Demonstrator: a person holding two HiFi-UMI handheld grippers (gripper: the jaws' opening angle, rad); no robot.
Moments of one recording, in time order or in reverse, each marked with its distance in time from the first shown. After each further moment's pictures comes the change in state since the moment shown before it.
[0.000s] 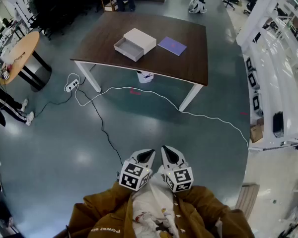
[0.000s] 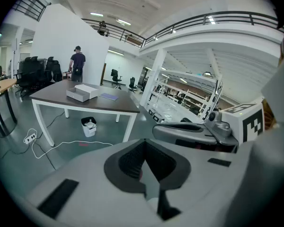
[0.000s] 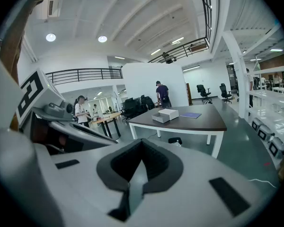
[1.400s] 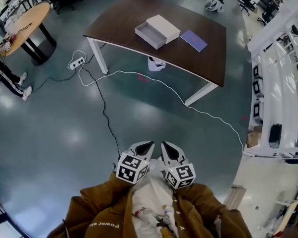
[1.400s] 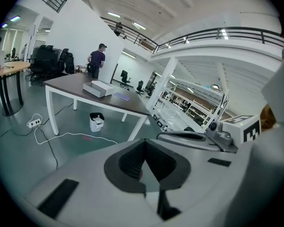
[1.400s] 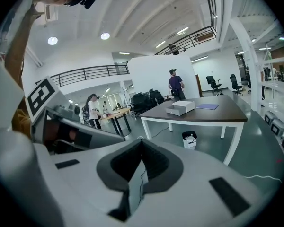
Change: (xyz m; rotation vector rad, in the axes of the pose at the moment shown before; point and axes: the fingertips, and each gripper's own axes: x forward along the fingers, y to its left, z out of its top) left arm -0.055 0.102 -0.023 -0.136 -0.040 0.001; right arm 0.069 0.091 -0.021 0.035 0.061 0.098
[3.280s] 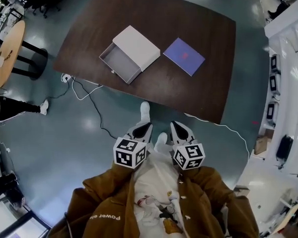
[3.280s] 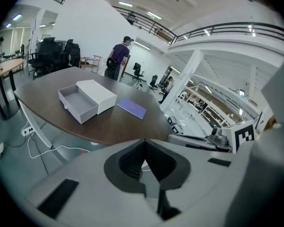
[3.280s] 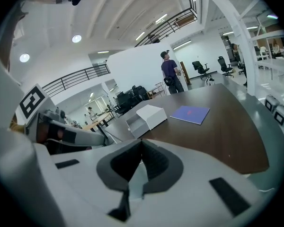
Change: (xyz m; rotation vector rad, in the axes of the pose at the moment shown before) left arm 0.408 0.135 0.323 -0.116 0.092 0.137; right arm 0.260 -0.459 0.197 0.196 0.081 -0.038
